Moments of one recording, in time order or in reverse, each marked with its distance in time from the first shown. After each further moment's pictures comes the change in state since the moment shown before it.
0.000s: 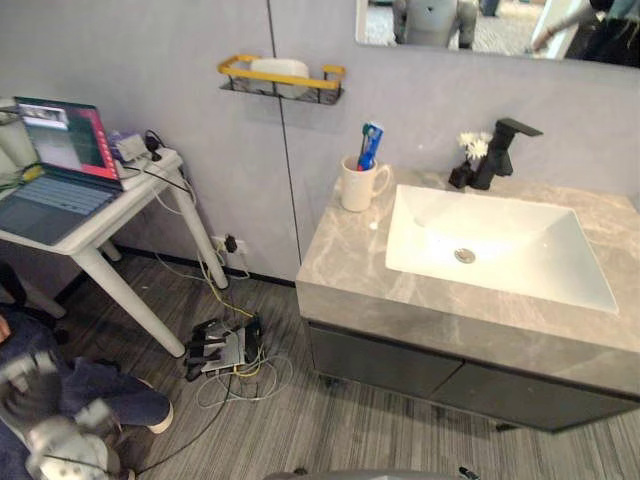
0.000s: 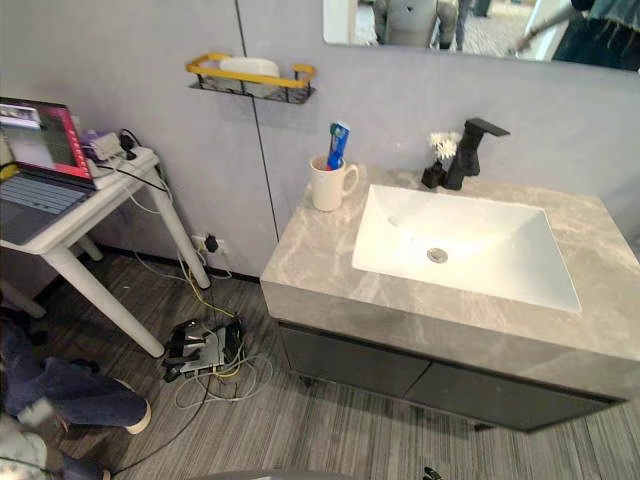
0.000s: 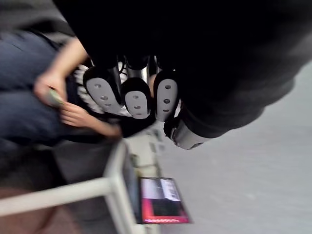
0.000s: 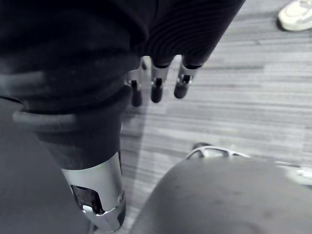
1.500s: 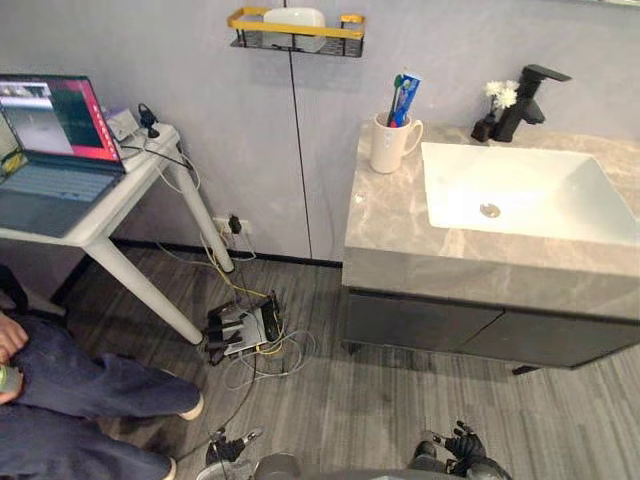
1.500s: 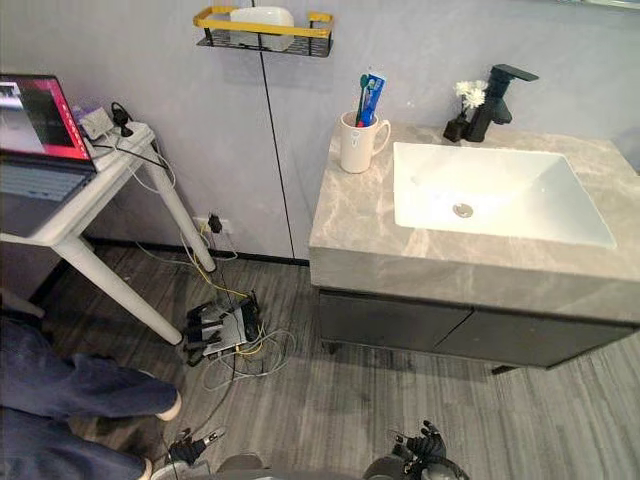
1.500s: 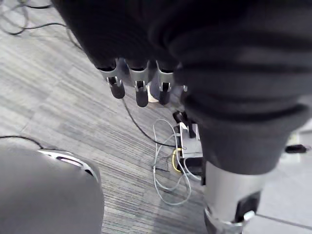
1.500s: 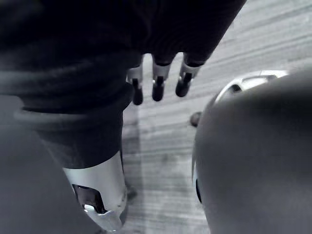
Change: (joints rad) left arm -0.241 0.044 -0.458 0.980 0.004 0.015 -0.144; right arm -0.188 0.036 -0.083 0.046 0.035 0.015 -0.065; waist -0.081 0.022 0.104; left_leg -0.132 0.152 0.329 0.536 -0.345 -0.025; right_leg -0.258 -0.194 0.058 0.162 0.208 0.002
